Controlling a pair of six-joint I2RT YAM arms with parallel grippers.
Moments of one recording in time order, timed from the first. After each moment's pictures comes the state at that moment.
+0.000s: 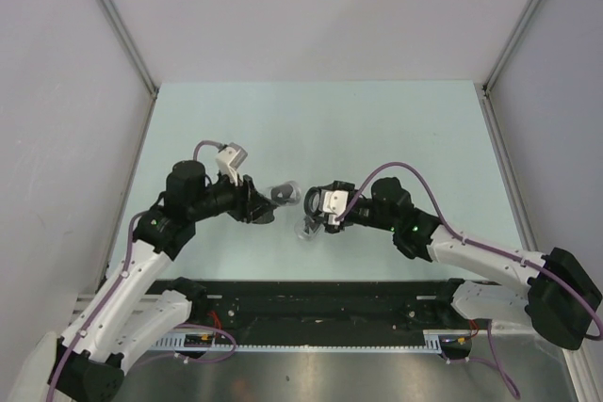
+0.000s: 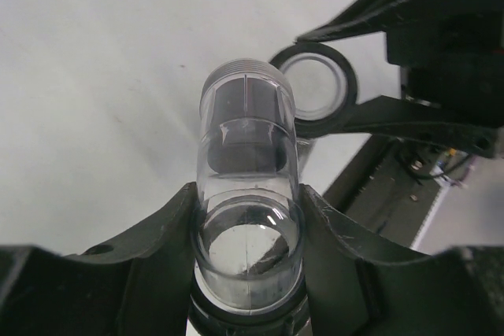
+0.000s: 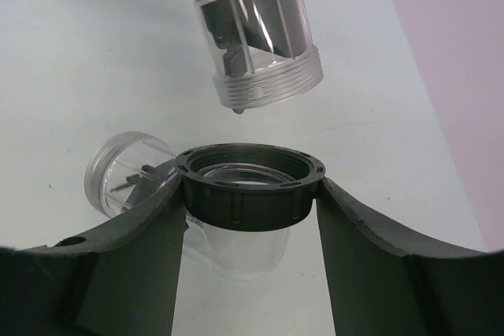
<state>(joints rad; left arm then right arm) -0.41 0.78 0.76 -0.43 0.49 -0.23 0.86 1.13 0.61 0.31 -0.34 -0.63</state>
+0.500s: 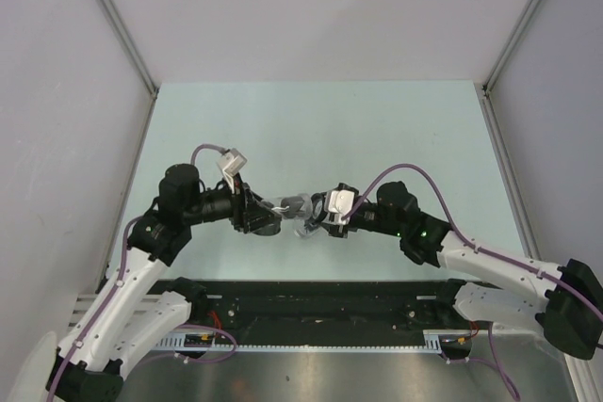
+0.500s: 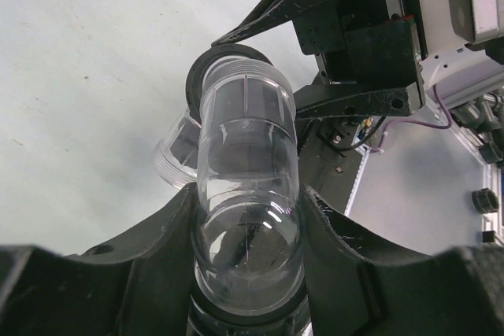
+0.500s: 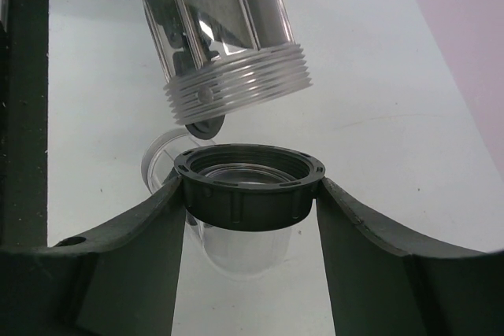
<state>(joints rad) -0.41 0.72 0.75 -0.40 0.75 -0.29 0.89 1.05 0.61 0.21 -0.32 -0.51</state>
